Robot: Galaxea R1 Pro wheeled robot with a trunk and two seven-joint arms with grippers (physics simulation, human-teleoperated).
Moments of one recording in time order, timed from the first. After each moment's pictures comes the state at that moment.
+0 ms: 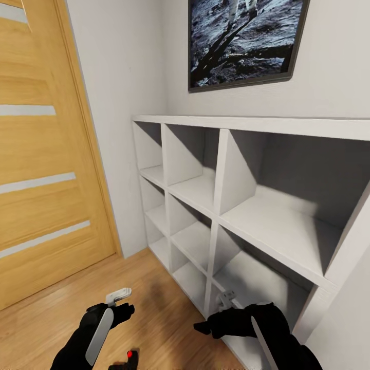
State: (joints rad) left arm -0.34 -0.03 0.05 -1.04 0.38 0.71 0.33; right arm -0.23 0.00 0.15 -1.39 0.08 0.96 0.68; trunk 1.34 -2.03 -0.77
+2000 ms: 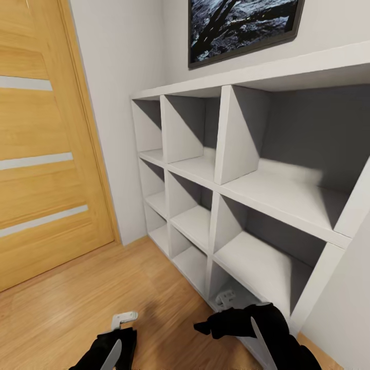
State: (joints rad) left arm -0.34 -0.02 -0.10 -0.72 0.28 0.42 0.29; right arm -0.23 0.00 0.15 -1.38 0.08 0.95 0.67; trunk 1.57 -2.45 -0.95
